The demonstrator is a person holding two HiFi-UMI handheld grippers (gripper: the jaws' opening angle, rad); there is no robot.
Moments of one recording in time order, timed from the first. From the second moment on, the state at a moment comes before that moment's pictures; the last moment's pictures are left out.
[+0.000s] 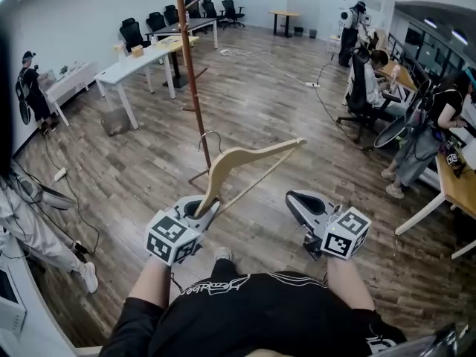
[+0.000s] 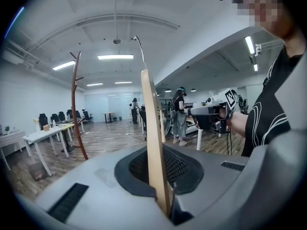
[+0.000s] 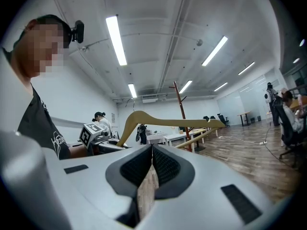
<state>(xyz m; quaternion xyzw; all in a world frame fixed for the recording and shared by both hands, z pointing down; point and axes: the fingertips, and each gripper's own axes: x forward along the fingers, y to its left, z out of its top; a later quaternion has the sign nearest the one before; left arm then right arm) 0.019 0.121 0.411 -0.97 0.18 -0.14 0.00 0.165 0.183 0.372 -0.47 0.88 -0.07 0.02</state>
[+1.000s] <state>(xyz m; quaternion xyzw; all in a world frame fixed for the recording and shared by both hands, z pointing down) 0.006 -0.256 0.428 -0.98 0.14 -0.13 -0.01 0.134 -0.184 0.392 -0.48 0.87 -0.09 -0.02</state>
